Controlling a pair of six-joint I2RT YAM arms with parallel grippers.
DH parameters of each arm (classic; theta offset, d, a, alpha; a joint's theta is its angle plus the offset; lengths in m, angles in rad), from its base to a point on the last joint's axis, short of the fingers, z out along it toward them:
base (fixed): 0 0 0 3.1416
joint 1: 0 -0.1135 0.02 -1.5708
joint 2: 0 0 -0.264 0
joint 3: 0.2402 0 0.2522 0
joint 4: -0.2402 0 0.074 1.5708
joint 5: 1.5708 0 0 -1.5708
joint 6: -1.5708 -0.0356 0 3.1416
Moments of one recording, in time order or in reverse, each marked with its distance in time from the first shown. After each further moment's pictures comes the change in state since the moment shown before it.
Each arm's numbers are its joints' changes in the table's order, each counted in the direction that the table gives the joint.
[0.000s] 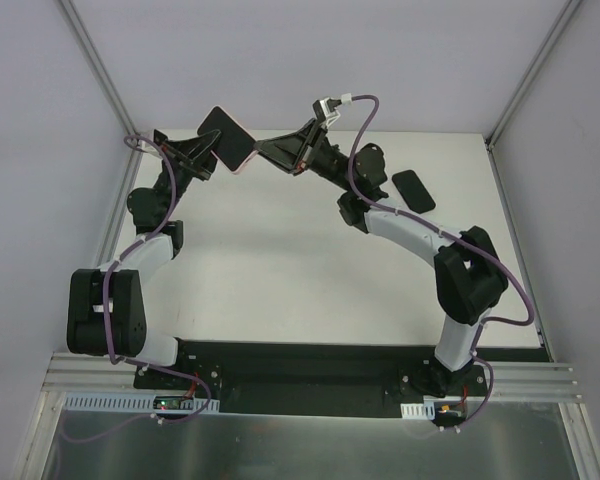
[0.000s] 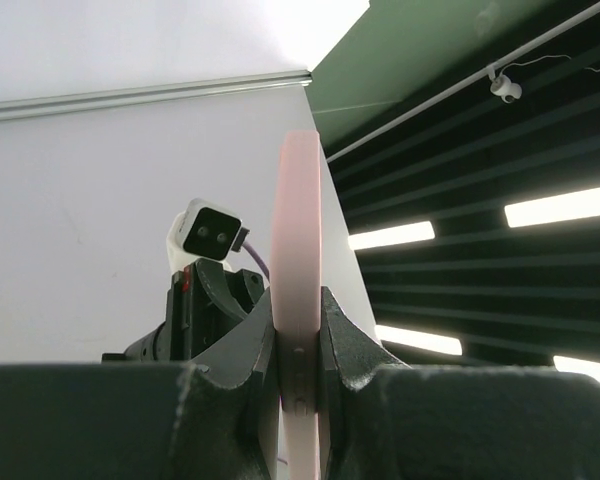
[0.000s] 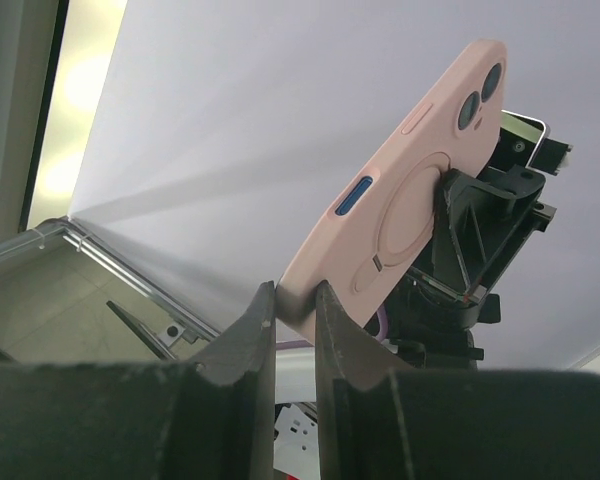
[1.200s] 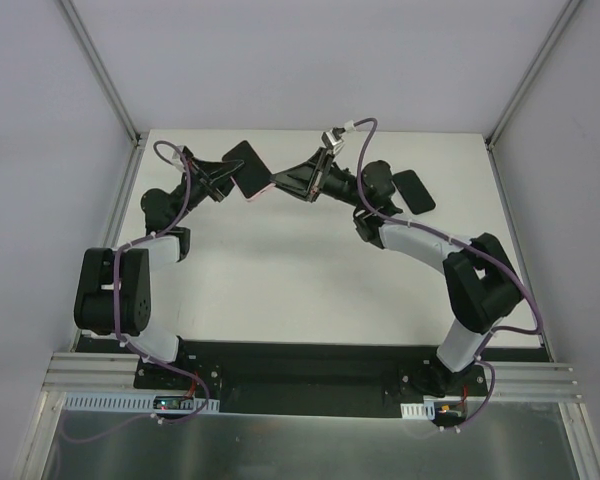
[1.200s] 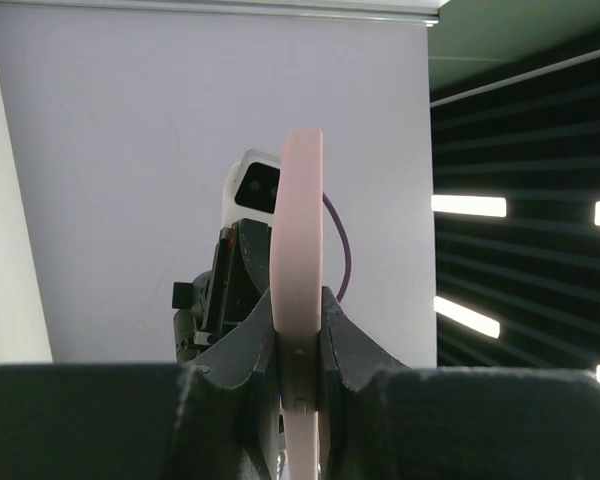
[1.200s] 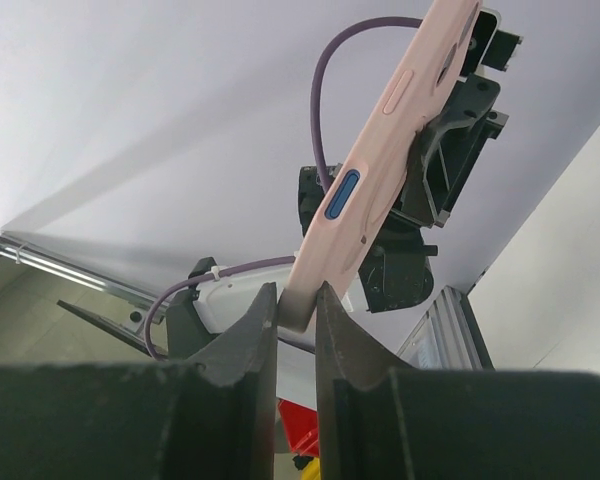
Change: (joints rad) left arm 0.004 -0.131 -0.059 -0.011 0.237 -0.082; right arm 0.057 0.098 -0.261 -0.092 -0.104 0.023
